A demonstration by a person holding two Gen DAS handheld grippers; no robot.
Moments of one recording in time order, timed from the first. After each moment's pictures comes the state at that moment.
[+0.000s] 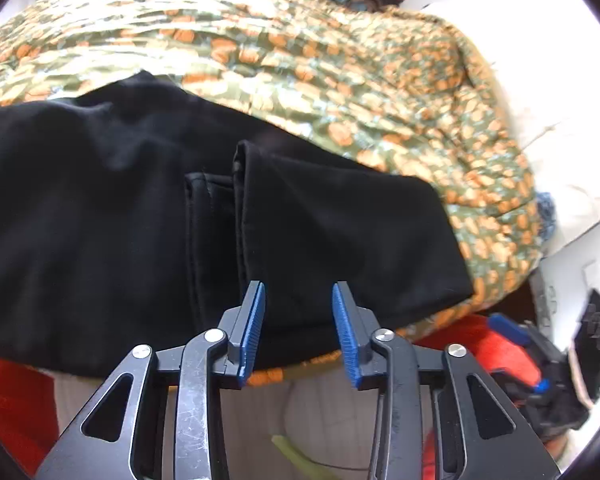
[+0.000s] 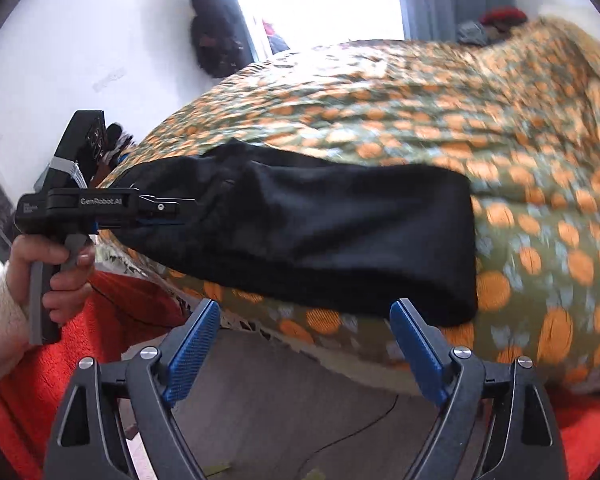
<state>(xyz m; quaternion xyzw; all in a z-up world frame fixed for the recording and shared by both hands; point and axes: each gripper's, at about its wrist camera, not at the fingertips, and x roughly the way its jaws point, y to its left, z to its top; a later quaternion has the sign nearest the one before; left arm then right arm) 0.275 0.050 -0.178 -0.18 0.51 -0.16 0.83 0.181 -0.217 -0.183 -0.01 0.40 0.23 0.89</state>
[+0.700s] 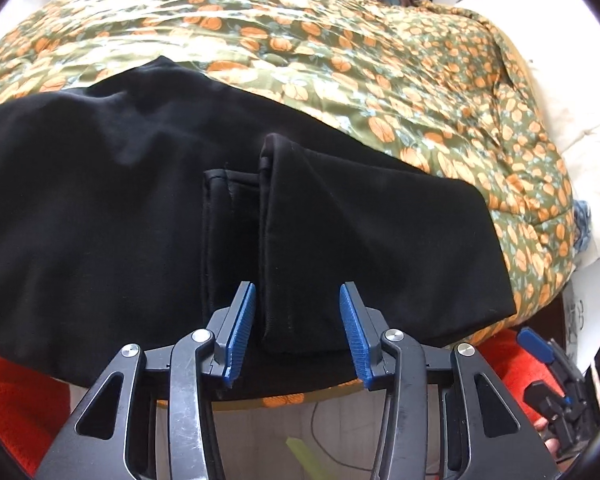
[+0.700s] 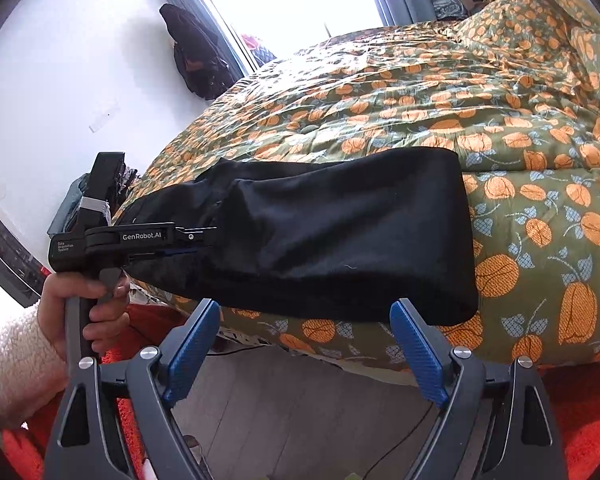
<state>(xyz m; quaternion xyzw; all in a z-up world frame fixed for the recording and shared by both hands) 0.273 0.045 -0.192 -0.16 0.53 -0.10 0.83 0.205 -0.218 -0.191 0.05 0.40 0.24 0.88</state>
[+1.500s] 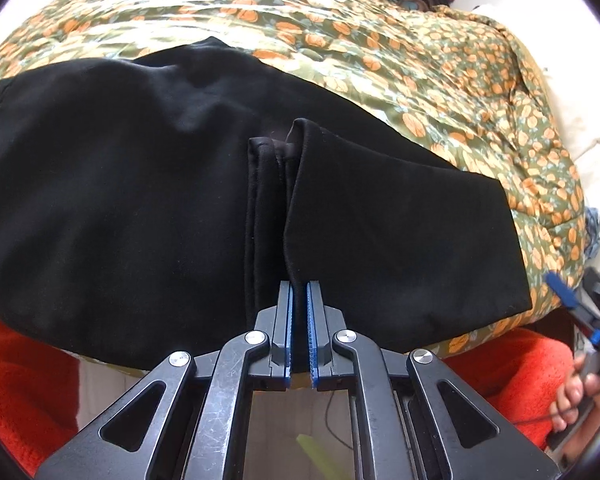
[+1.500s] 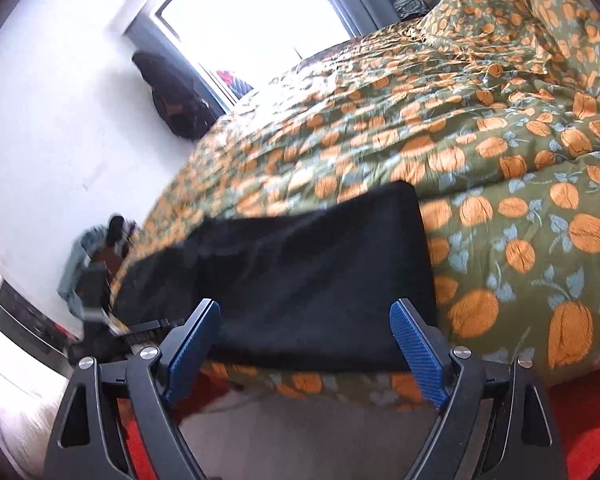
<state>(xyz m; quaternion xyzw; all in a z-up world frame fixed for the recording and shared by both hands) 0.250 0.074 -0.202 -0.17 0.53 -0.07 0.83 0.256 -0.256 -0.178 0.17 0.39 0.23 0.87</state>
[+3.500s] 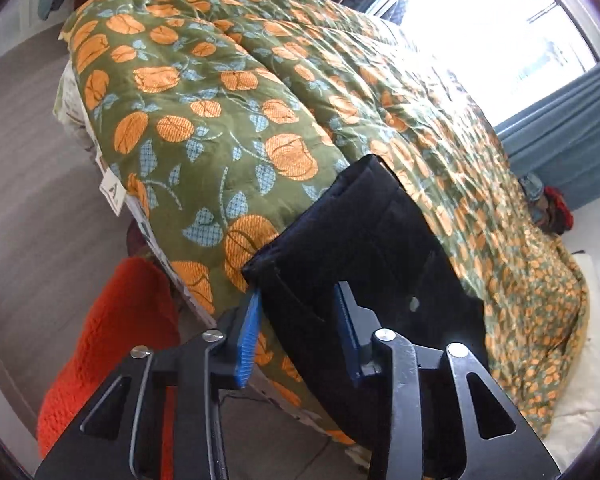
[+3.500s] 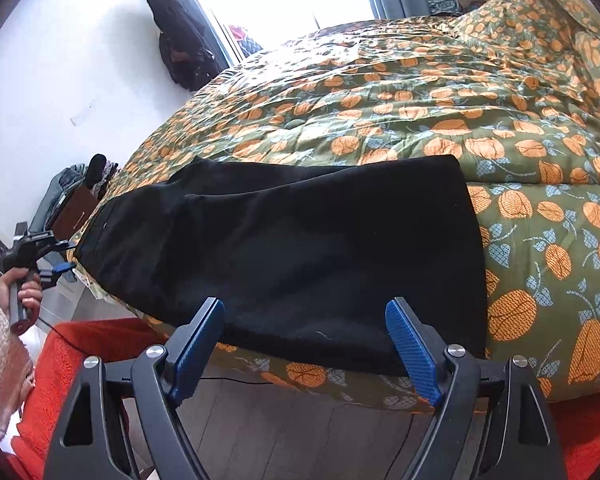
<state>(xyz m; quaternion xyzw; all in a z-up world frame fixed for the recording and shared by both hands) 0.178 0.391 -0.185 -0.42 0.41 0.21 0.78 0.249 -0.194 -0.204 0.02 0.41 0.22 0.88</state>
